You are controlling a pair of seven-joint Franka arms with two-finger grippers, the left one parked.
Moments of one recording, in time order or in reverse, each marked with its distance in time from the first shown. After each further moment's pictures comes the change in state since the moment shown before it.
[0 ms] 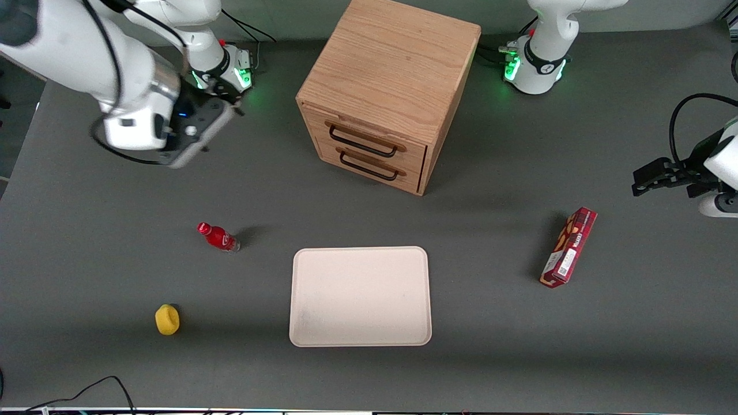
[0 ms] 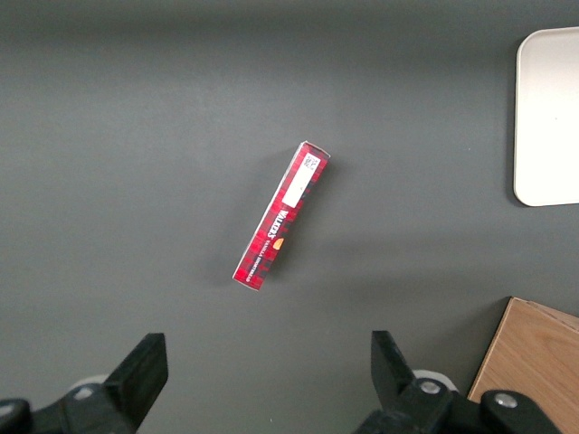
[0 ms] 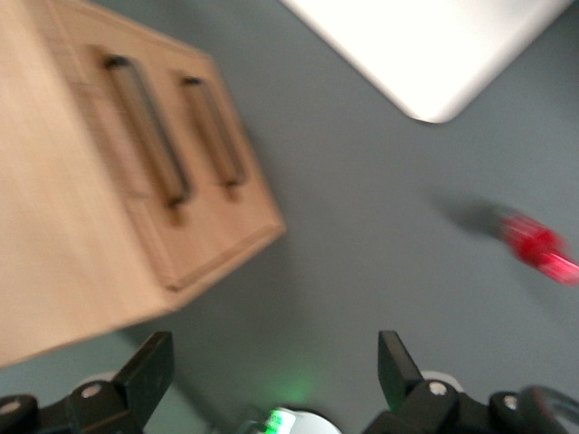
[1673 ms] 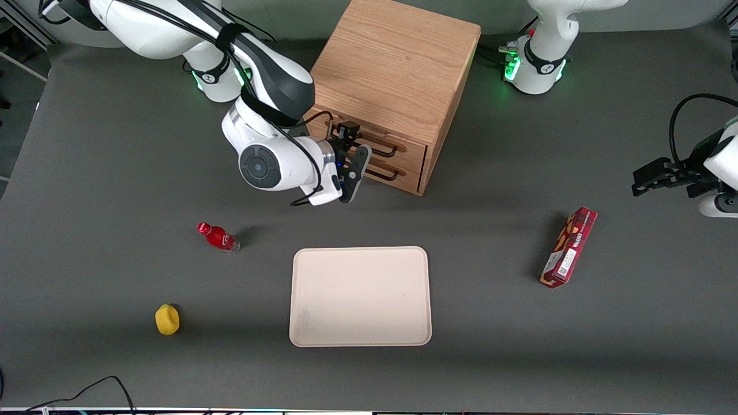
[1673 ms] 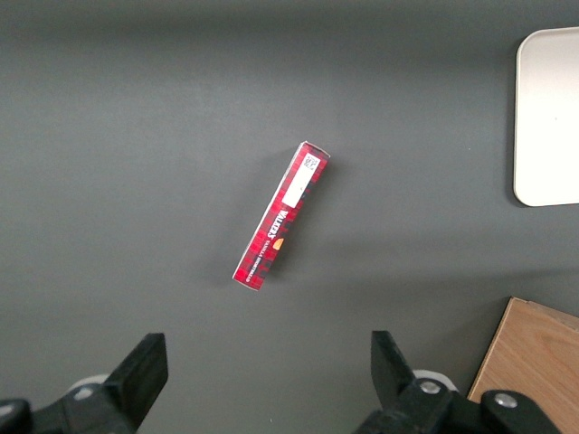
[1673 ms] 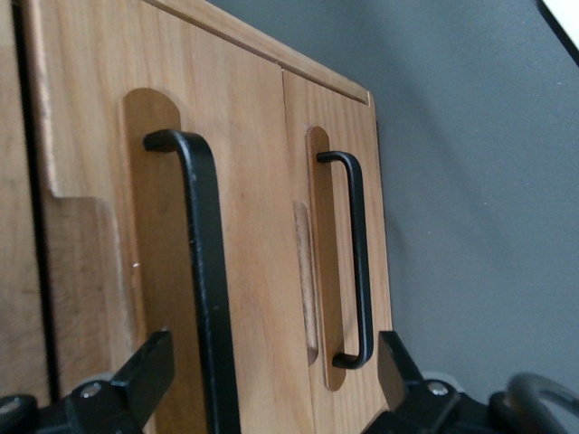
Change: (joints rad) arm 0.072 0.340 0.208 -0.220 0.044 0.477 -0.143
